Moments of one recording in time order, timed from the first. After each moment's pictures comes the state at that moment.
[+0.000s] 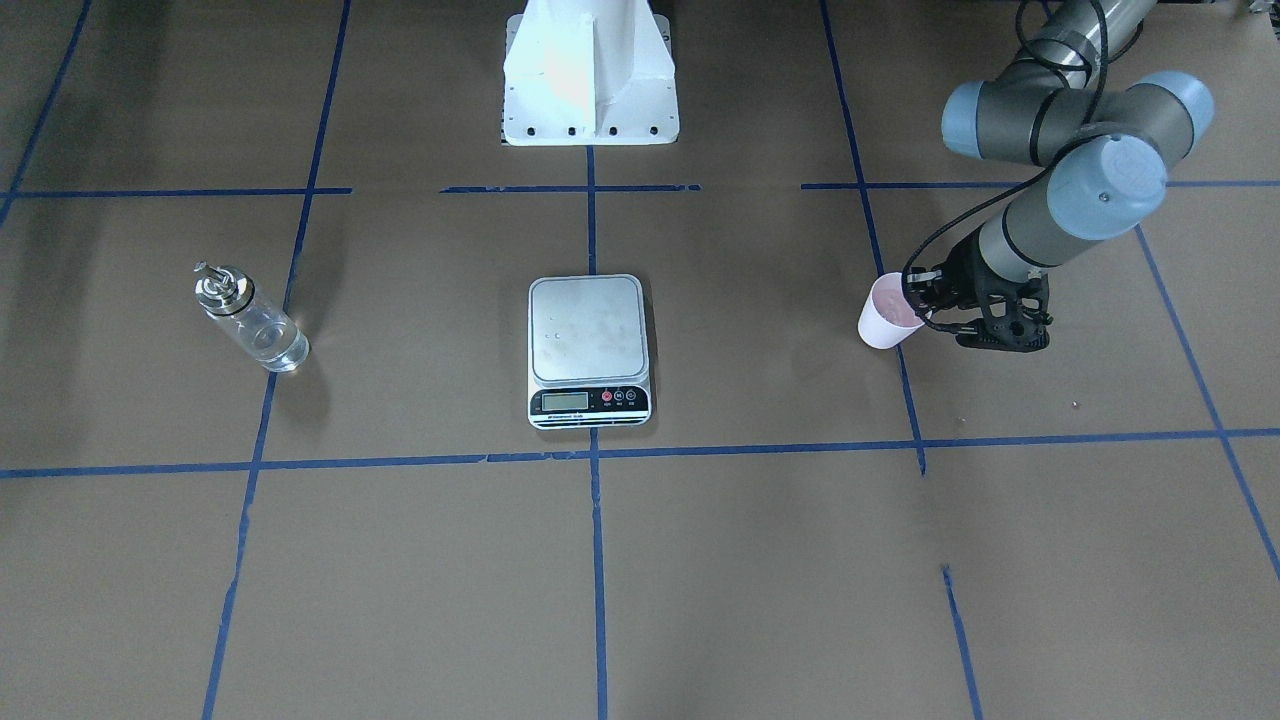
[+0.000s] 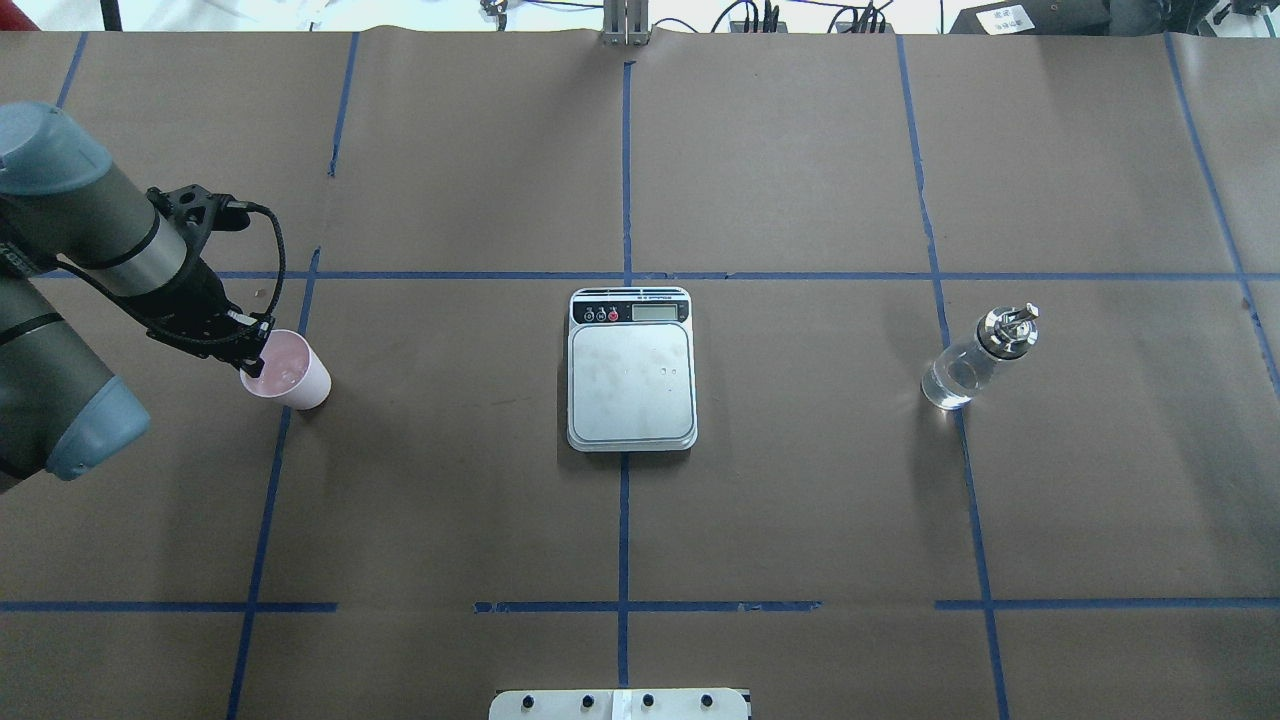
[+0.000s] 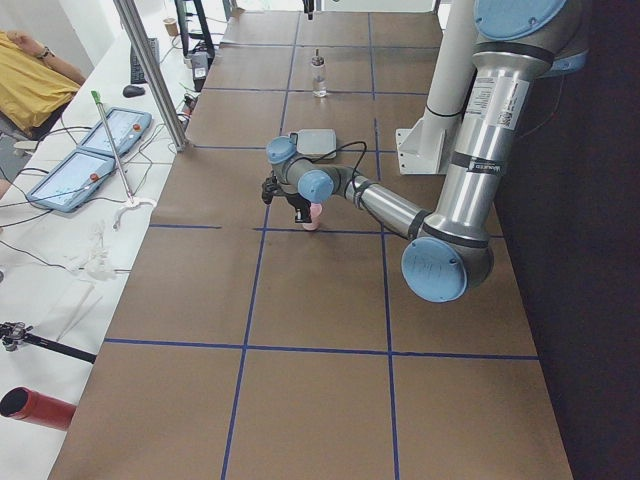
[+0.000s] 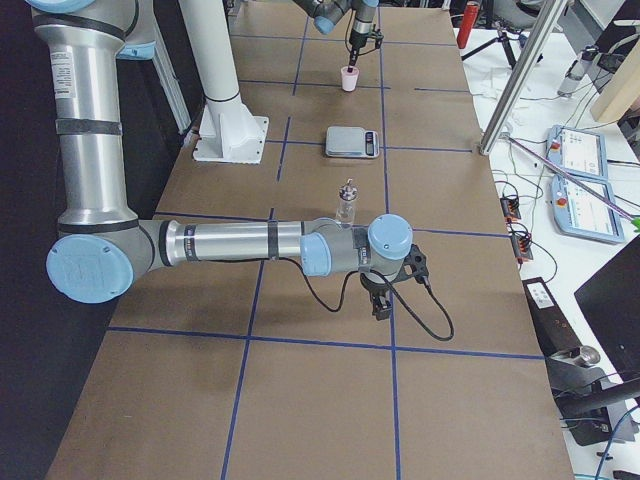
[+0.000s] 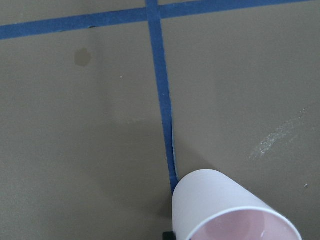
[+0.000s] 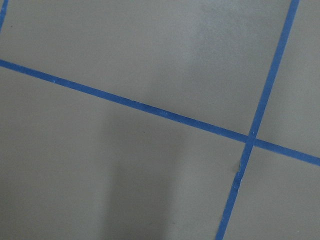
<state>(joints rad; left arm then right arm) -0.88 -1.83 -1.73 -1.67 -2.31 -0.80 1.46 -1.54 1.61 -1.48 2.44 -0.11</state>
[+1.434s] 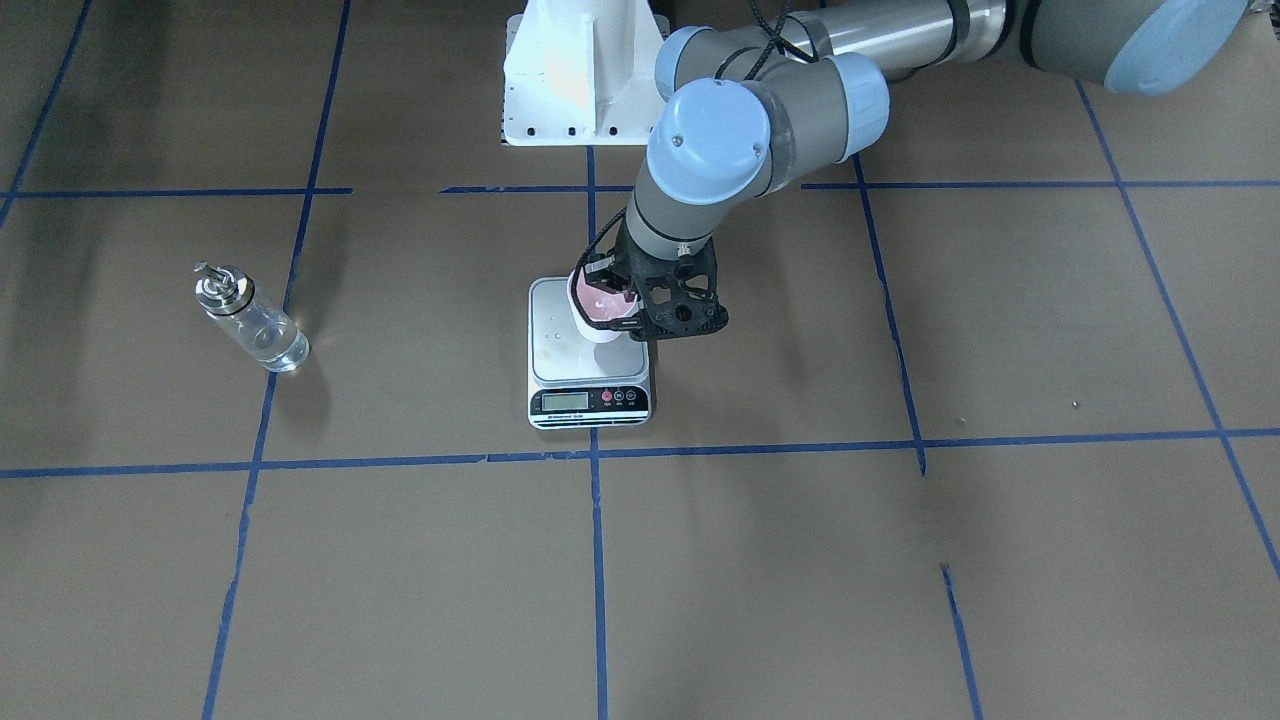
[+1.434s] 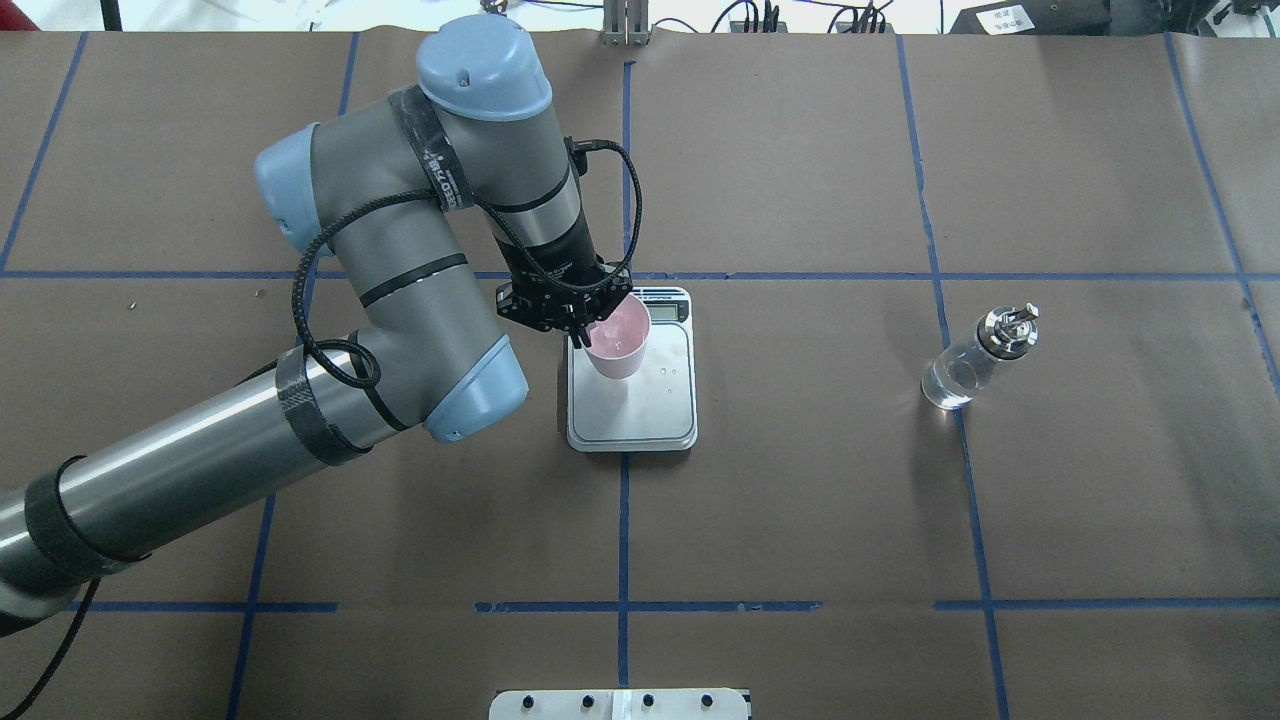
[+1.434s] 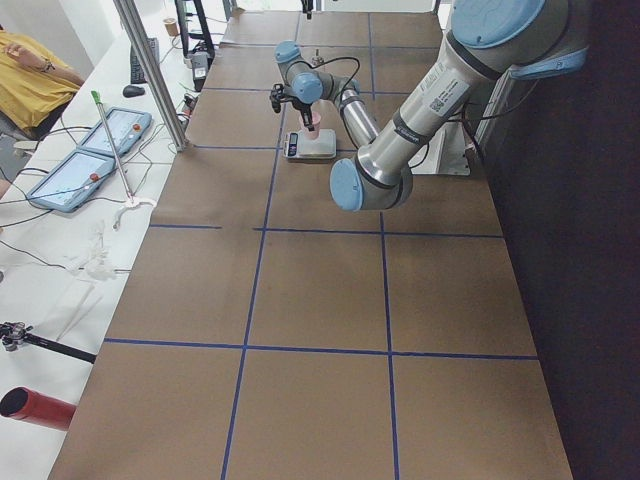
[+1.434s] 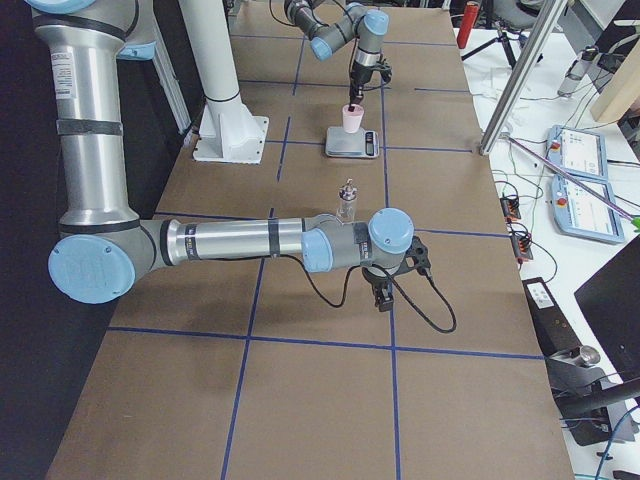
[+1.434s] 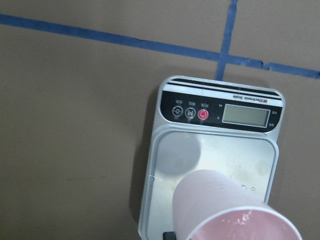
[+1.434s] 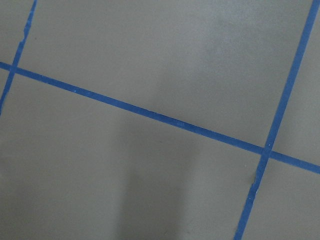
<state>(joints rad) -0.66 -2.45 -1.50 -1.50 -2.25 -1.25 1.46 -1.54 1.62 -1.47 2.47 -0.10</state>
